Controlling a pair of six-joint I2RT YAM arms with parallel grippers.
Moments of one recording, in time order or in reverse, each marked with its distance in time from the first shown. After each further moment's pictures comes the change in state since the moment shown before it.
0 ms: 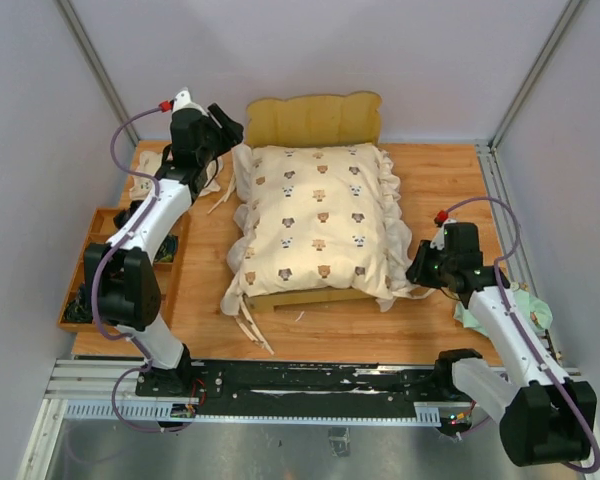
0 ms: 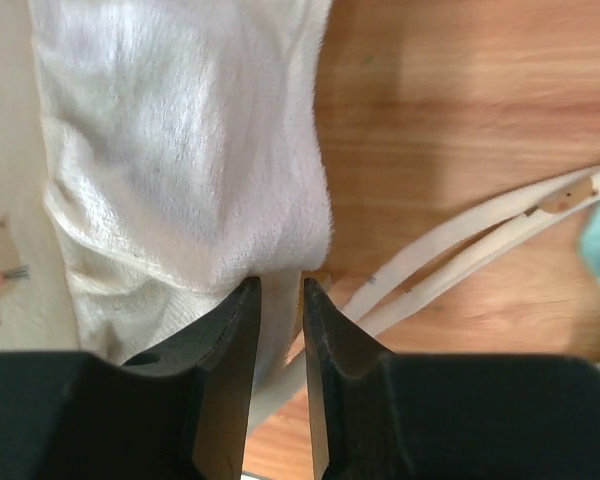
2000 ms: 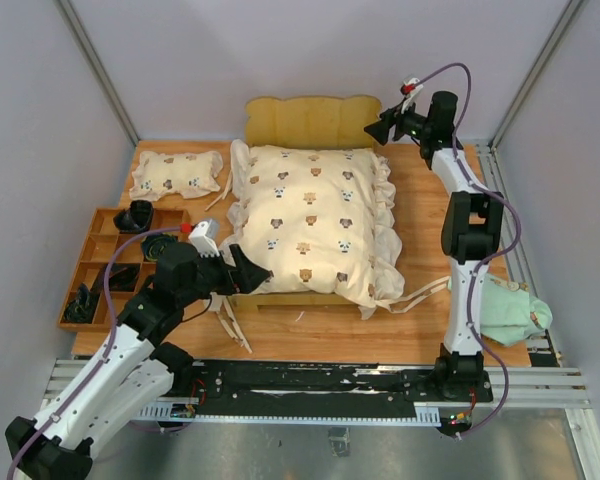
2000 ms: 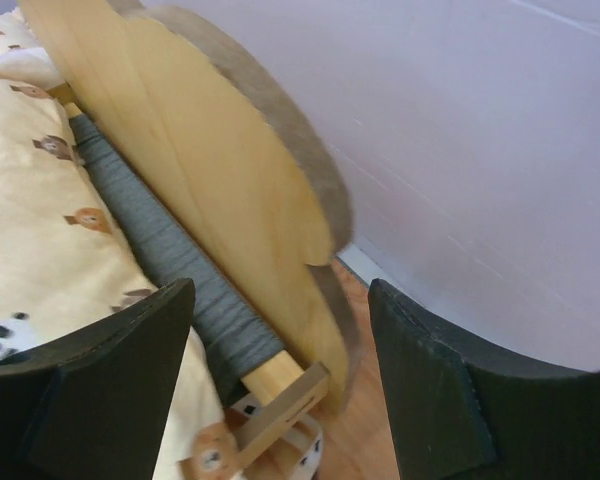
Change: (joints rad) left arm -0.326 -1.077 -0.852 -0.459 0.251 -0.031; right arm -0.039 1.403 1.423 0.699 -0.639 -0.389
